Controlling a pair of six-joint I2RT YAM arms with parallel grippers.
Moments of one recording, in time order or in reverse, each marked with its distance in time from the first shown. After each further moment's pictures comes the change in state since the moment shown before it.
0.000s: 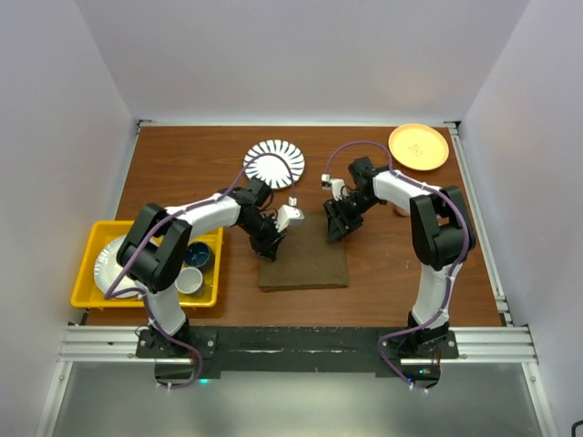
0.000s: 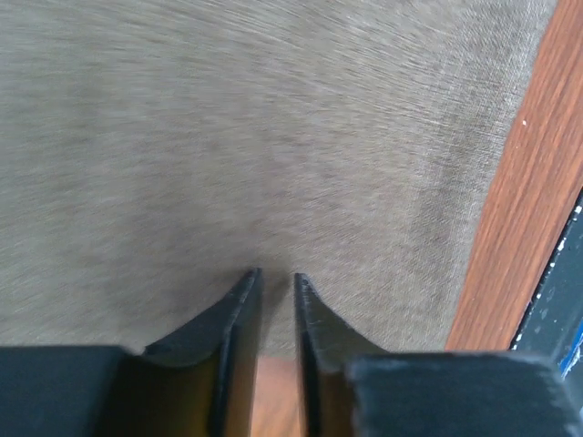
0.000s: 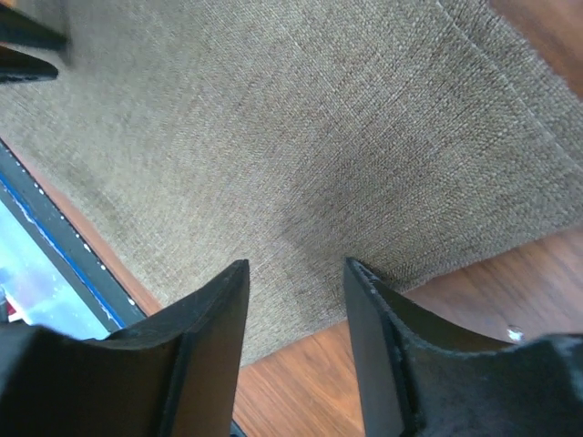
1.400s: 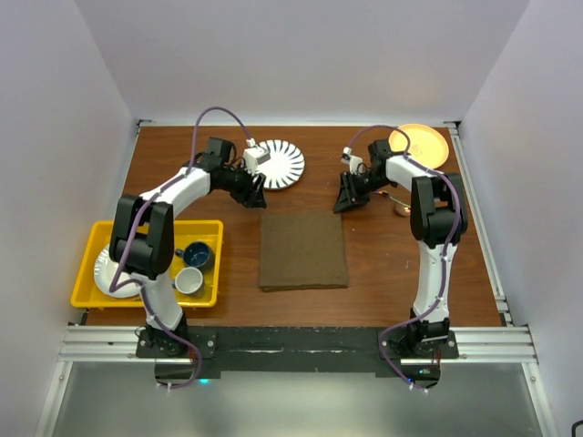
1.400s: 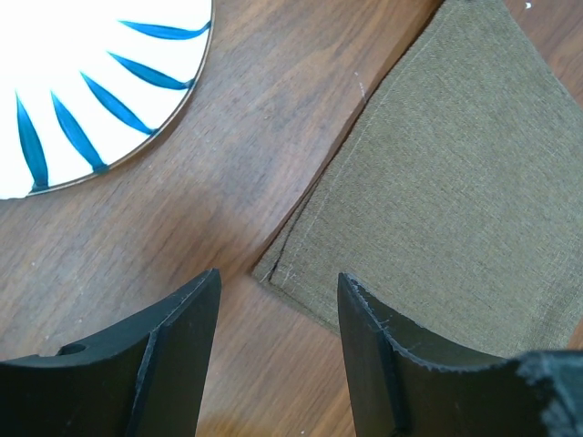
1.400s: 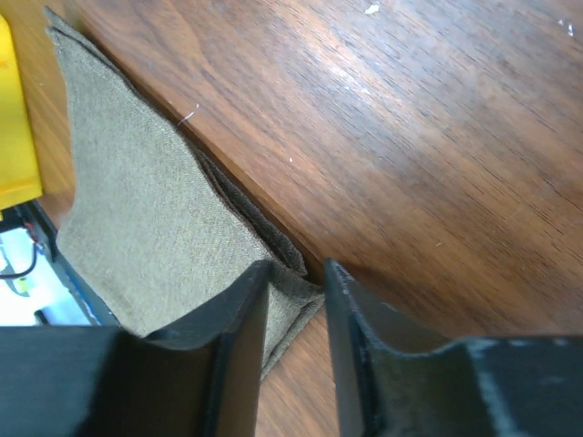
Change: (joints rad) left arm 0.301 0.053 0.213 0.183 0.047 -0.226; right arm -0.163 0.231 0.267 0.081 -0.125 0.143
